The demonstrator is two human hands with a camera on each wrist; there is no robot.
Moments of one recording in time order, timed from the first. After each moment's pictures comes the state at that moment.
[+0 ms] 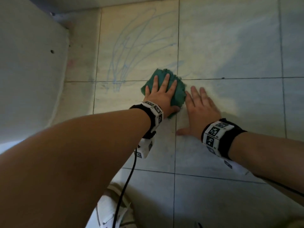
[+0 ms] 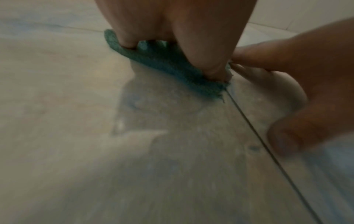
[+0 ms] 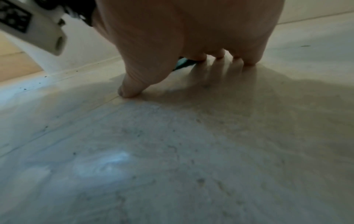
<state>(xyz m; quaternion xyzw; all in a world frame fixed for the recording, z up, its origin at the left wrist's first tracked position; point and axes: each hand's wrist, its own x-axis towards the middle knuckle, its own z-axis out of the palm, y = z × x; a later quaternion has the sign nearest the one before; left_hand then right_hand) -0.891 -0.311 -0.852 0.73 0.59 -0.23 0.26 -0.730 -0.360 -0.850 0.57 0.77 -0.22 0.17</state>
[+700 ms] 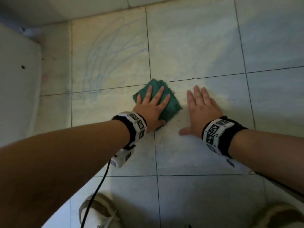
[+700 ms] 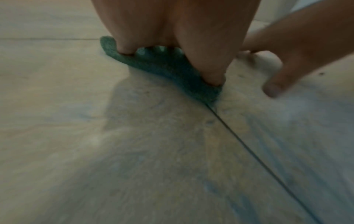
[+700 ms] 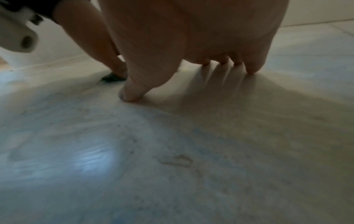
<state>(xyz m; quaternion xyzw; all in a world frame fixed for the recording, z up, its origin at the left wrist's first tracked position) -0.856 -0.331 -0.842 0.80 0.47 -0.29 0.22 -0.664 -0.361 -0.836 0.62 0.72 -0.23 0.21</state>
